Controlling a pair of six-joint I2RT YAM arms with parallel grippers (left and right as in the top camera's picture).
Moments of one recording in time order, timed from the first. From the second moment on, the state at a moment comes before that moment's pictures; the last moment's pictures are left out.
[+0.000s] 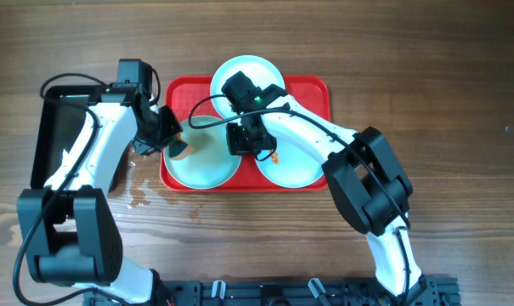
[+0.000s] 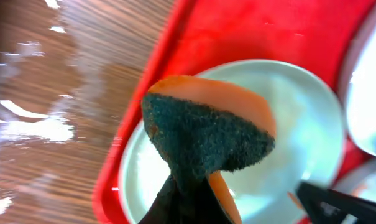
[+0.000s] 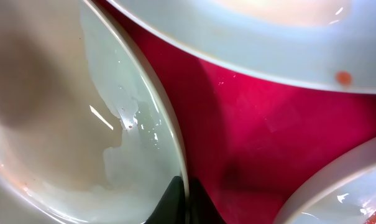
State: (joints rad) left arm -0.03 1.72 1.21 -0.89 0.16 -0.50; right arm 0.68 2.21 1.64 -0.84 -0.26 0.55
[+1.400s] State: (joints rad) left arm -0.17 1.80 1.16 -0.78 0.15 -0.56; right arm 0.63 2.21 1.68 -0.97 -0.38 0.53
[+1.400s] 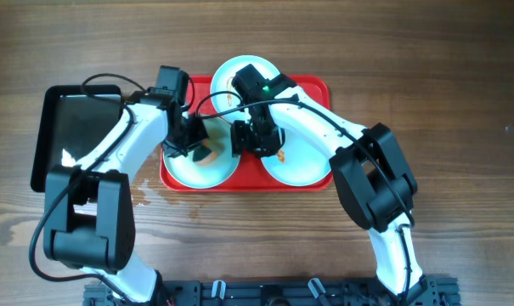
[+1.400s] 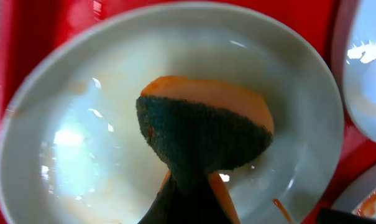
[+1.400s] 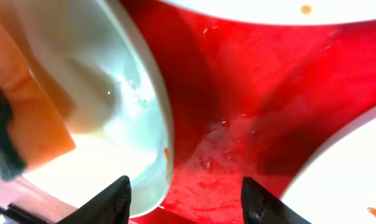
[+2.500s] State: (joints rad) left arm -0.15 1.80 1.16 -0.83 0.07 -0.45; right arm 0.65 2.21 1.68 -1.01 -0.44 0.66
